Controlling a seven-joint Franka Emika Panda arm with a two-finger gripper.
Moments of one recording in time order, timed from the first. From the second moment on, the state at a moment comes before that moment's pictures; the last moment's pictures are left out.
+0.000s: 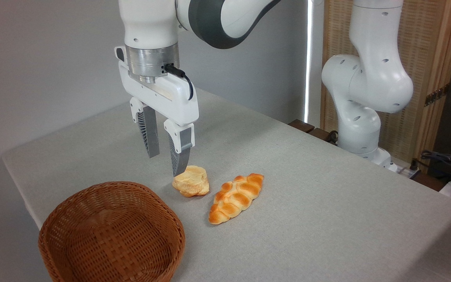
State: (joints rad) arm -0.14 -0.08 0.00 -1.93 -0.07 1.96 0.62
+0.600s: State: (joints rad) arm -0.14 -0.08 0.00 -1.93 -0.07 1.96 0.62
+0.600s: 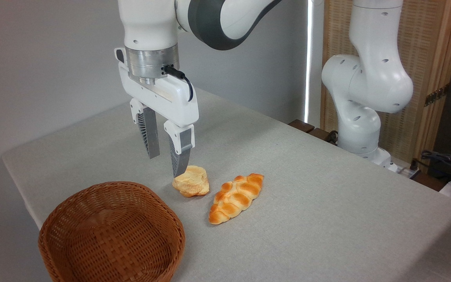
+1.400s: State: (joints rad) arm -0.16 -0.05 -0.01 -2.03 -0.07 1.96 0.64
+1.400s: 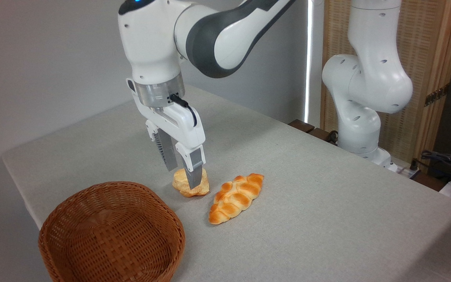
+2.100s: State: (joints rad) arm -0.23 0.02 -0.01 -2.06 -0.07 1.96 0.65
